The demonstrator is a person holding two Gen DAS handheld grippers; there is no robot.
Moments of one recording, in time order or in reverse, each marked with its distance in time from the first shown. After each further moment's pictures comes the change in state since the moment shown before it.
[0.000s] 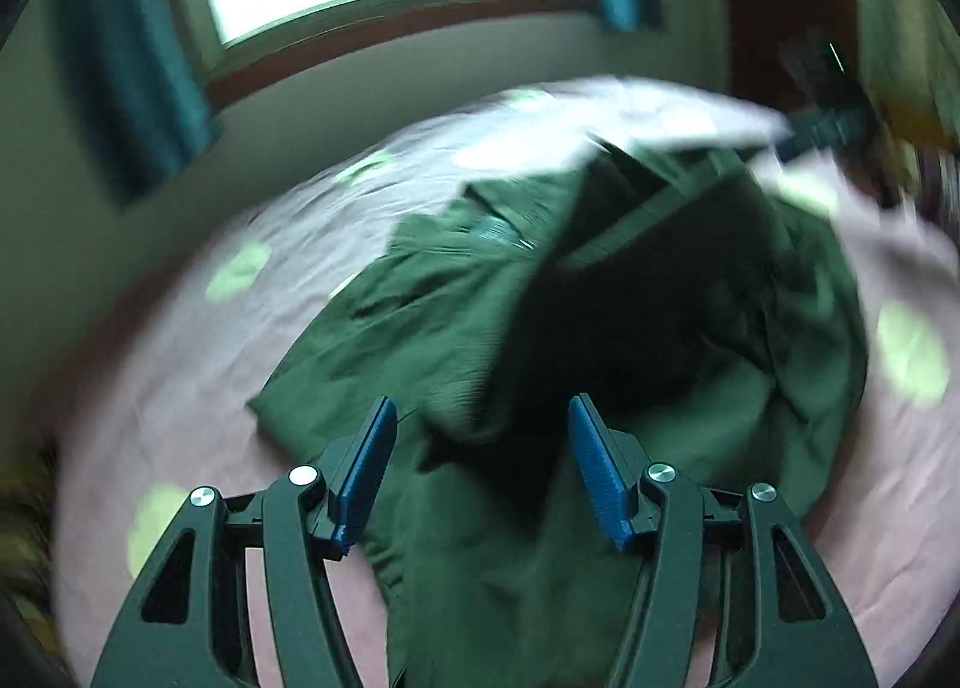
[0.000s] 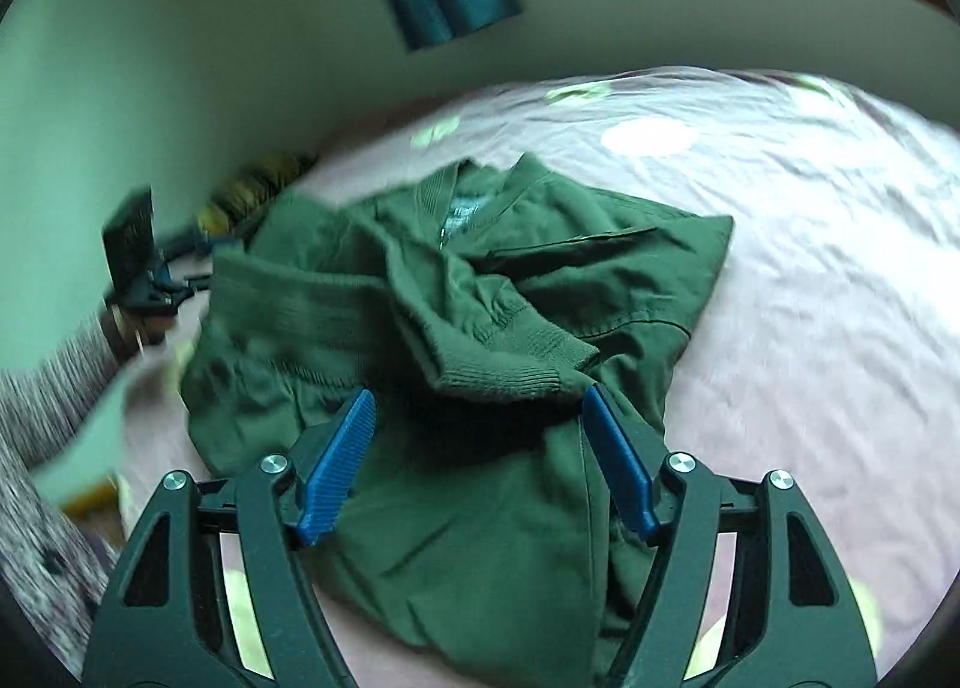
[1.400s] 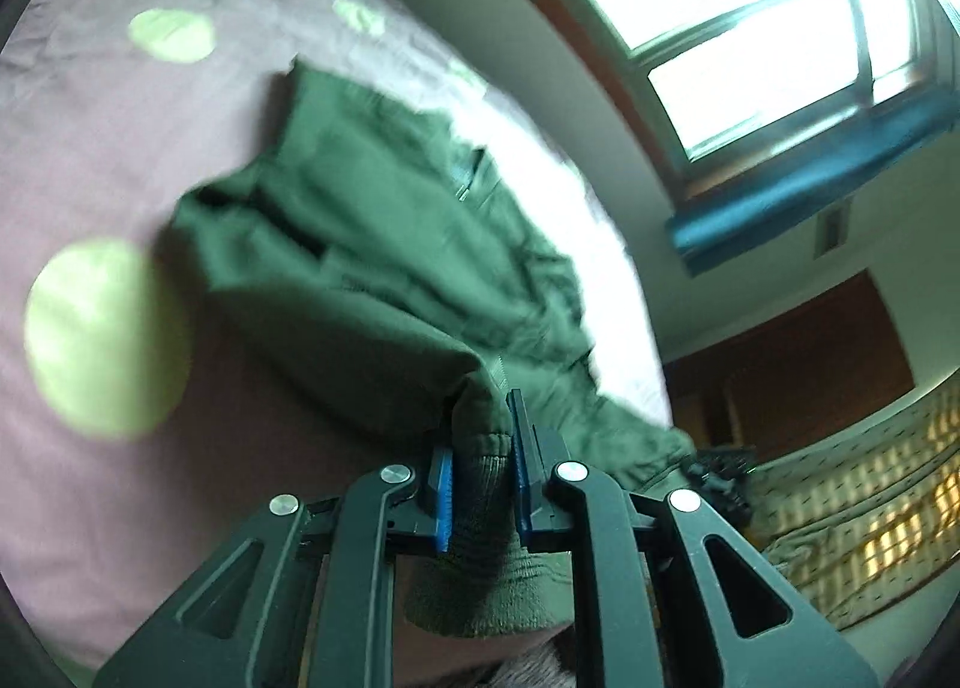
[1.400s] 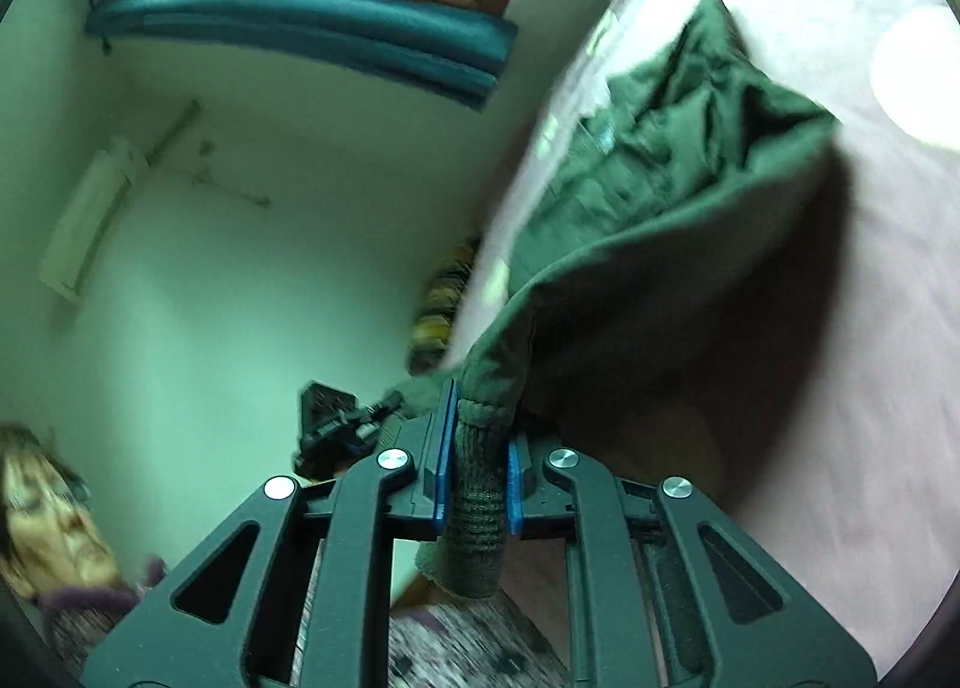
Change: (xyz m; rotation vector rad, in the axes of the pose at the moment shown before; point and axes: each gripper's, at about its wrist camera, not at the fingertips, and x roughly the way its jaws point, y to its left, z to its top) left arm -0.118 -0.032 -0.065 -1.163 -0.060 -0.389; right arm -0.101 0.053 -0.127 0.718 -0.235 0.579
